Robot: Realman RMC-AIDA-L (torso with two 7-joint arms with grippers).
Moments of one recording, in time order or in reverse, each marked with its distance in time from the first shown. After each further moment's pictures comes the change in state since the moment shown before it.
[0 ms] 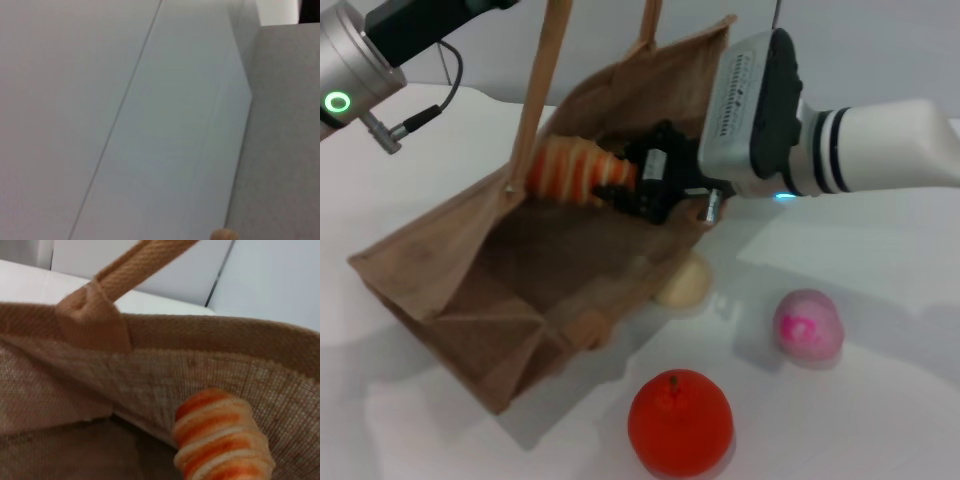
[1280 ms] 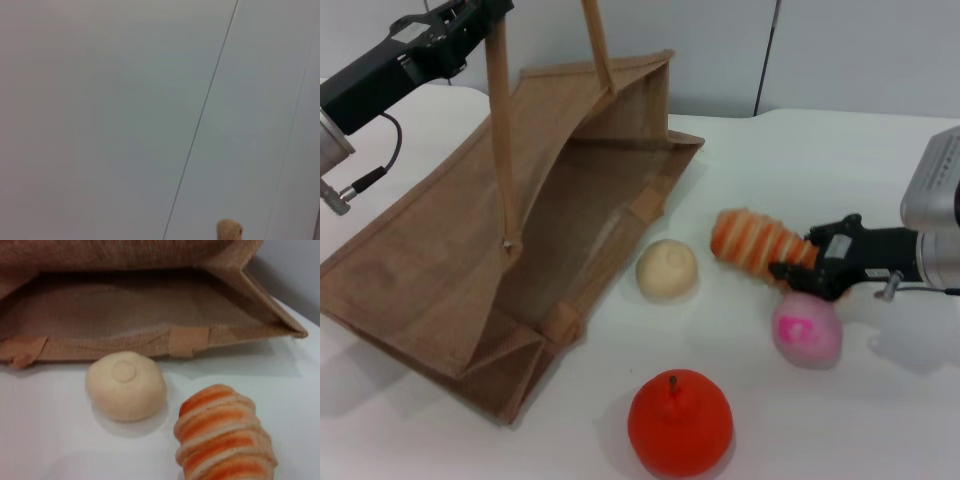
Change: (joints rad) left arm 0.139 -0.001 0.000 -0.008 0.000 0.135 0.099; right arm -0.424 -0.030 -0.044 -0.379 -0.228 -0.188 0.441
